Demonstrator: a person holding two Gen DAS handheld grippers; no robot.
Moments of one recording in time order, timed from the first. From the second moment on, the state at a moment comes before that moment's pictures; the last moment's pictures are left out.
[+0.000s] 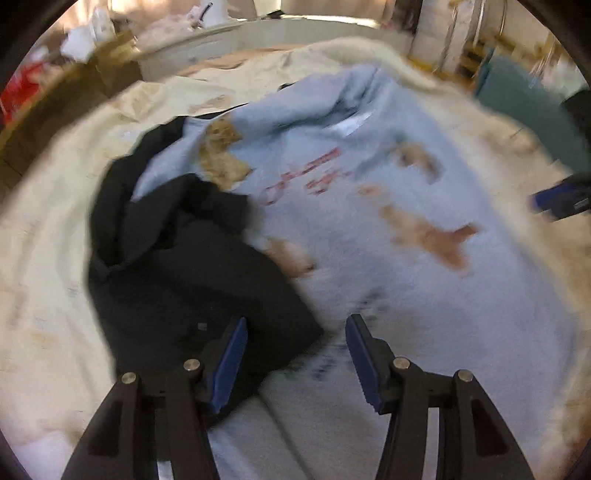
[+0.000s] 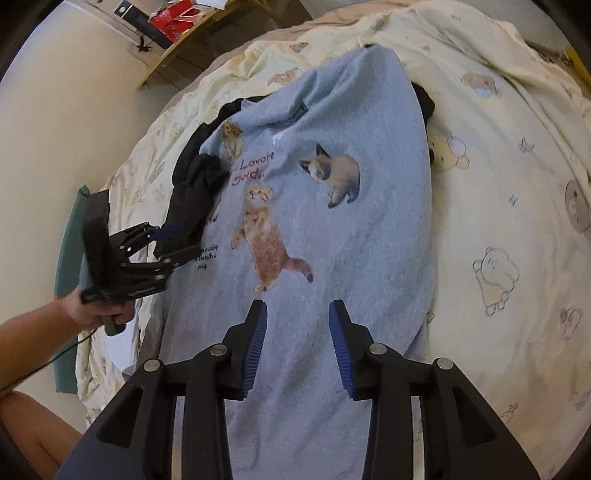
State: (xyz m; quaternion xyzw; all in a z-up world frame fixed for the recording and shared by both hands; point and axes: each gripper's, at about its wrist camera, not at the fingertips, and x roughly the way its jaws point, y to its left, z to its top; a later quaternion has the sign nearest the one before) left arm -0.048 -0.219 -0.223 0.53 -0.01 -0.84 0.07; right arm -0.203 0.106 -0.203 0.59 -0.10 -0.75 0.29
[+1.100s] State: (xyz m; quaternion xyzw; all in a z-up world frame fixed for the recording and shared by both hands) left arm 0.035 -0.532 -0.161 0.48 0.08 -0.74 0.47; right arm -0.177 0.099 -0.202 0.60 -0.06 -0.74 0.29
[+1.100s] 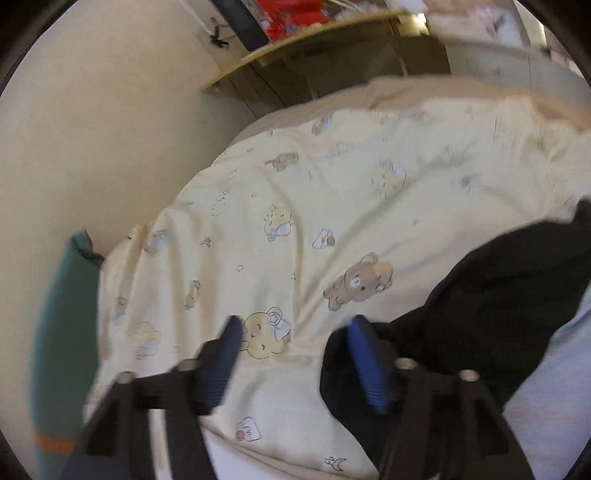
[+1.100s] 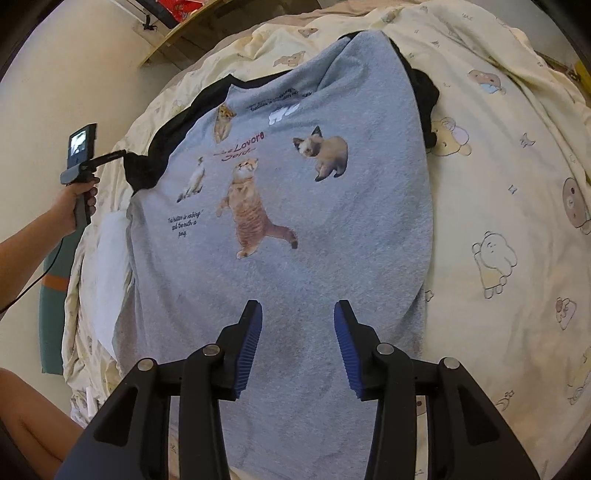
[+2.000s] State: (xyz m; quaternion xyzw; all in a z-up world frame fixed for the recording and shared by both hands) left arm 0.265 -0.191 -0.238 0.53 0.15 -0.83 0.08; right arm -0.110 0.118 -0.135 0.59 0.09 -0.74 0.30
